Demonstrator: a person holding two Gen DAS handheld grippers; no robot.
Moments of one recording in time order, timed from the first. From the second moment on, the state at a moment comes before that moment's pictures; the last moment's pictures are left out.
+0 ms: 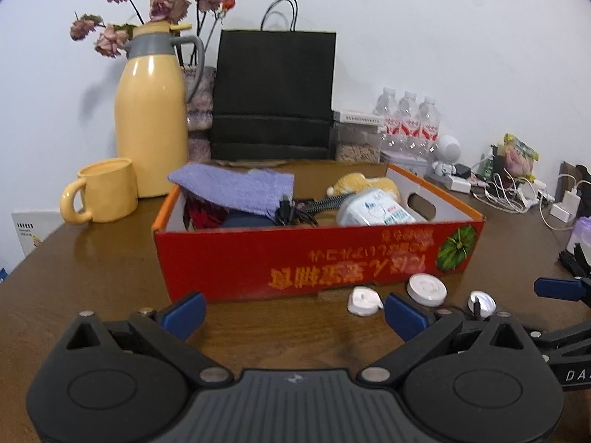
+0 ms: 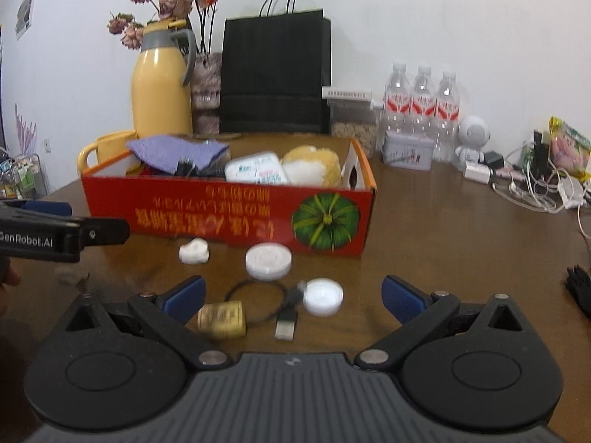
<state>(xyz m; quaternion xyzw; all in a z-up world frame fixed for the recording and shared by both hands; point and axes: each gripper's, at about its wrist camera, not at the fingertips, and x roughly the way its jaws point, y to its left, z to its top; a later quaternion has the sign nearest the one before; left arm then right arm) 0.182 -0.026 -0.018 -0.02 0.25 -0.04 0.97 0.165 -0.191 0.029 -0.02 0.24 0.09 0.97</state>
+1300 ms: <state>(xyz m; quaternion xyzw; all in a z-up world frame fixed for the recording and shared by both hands) 0.191 -0.030 -0.033 -0.03 0.30 -0.03 0.95 0.174 -0.234 0.027 0.03 0.24 0.05 0.97</state>
